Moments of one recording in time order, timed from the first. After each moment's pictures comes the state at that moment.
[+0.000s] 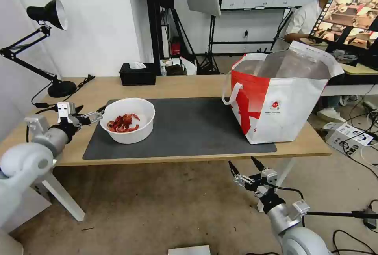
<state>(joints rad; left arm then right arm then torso) 1.03 -0.50 -0.43 -1.80 -1.25 0.38 -0.12 -1.55 0.95 0.31 1.98 0.64 0.22 0.01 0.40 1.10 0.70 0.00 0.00</state>
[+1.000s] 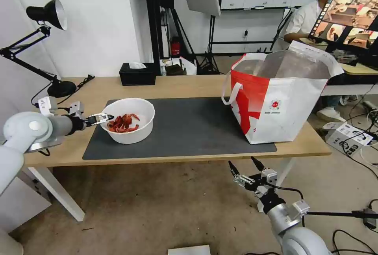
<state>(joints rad) 0.69 -0.60 -0.24 -1.62 -1.63 0.74 -0.36 -1.55 0.95 0.31 1.98 0.64 0.22 0.01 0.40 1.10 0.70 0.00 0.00</state>
